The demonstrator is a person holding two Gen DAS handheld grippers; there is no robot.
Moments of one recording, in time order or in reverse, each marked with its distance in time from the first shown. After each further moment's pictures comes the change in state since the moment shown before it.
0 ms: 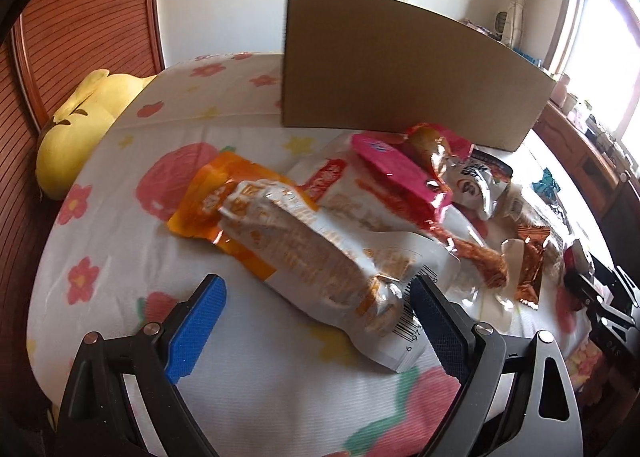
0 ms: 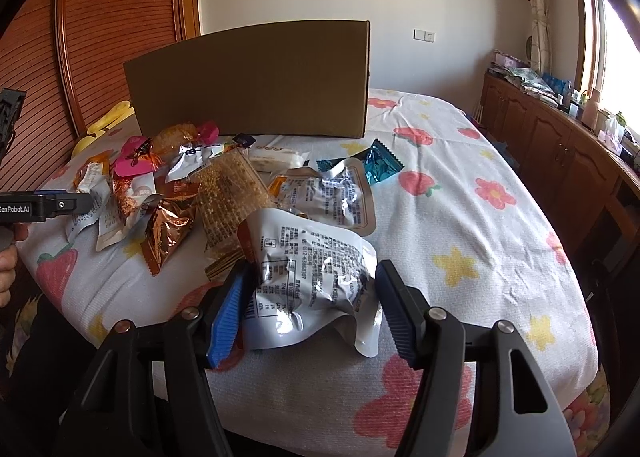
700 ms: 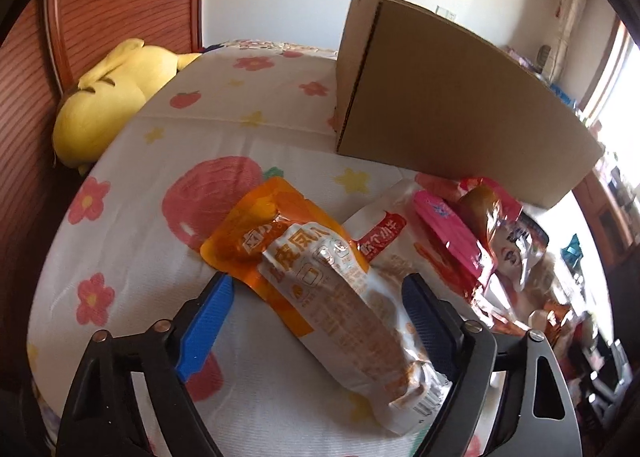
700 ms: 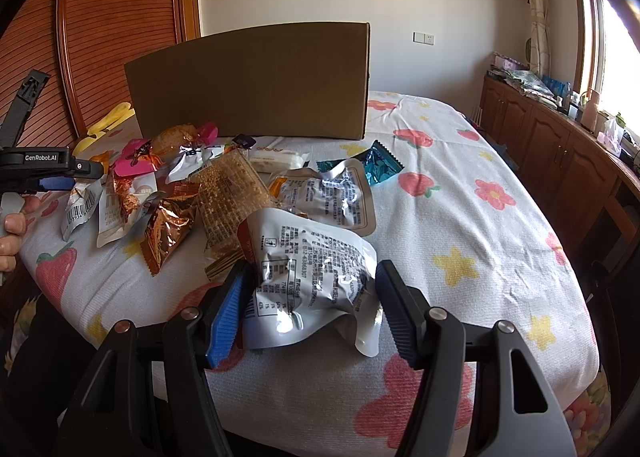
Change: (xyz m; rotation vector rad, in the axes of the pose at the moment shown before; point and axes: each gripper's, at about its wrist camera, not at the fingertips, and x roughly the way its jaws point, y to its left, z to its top) left arm 0.014 0.021 0.029 -0.148 0.009 0.061; right arm -0.001 0.001 -0.002 -0.001 -0.011 -0.001
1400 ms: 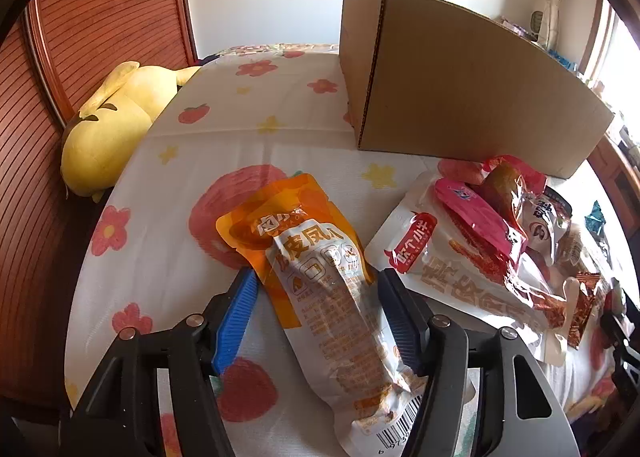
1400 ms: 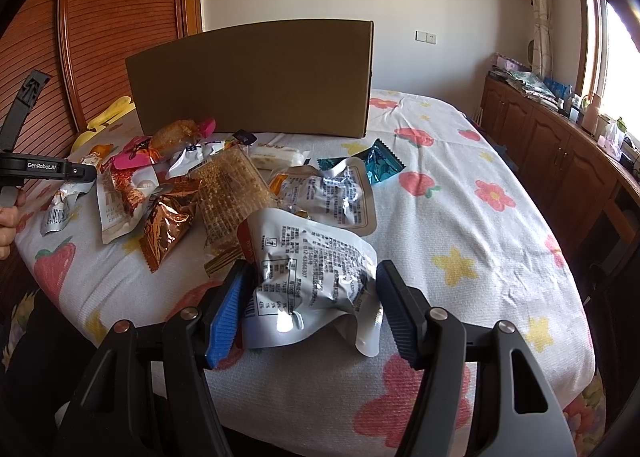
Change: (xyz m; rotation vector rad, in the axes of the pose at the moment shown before) left arm 0.005 0.003 0.007 0.105 0.022 0.059; right arm 0.002 0.001 0.002 -0.018 0.016 -0.005
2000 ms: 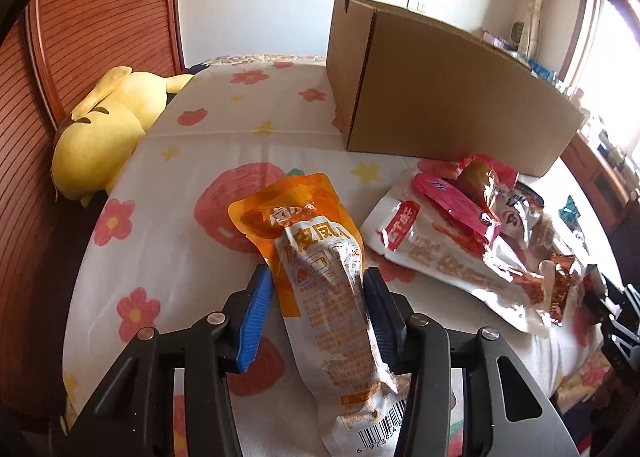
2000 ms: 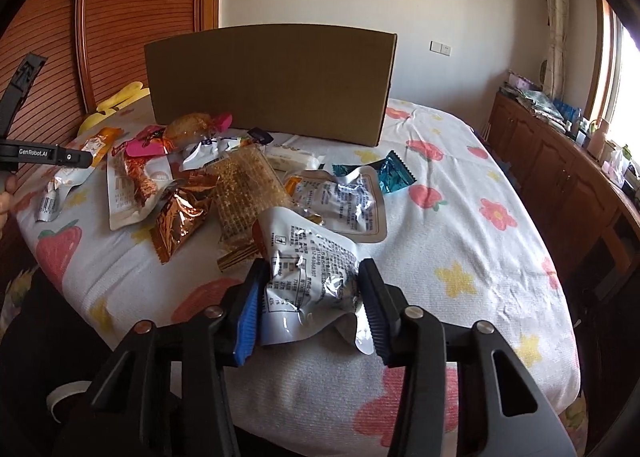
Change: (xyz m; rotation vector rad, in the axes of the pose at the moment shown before) left arm -0.025 0.017 -0.017 0.002 -0.050 -0.090; right arm -0.004 0.006 0.002 -0.077 -0.006 0.004
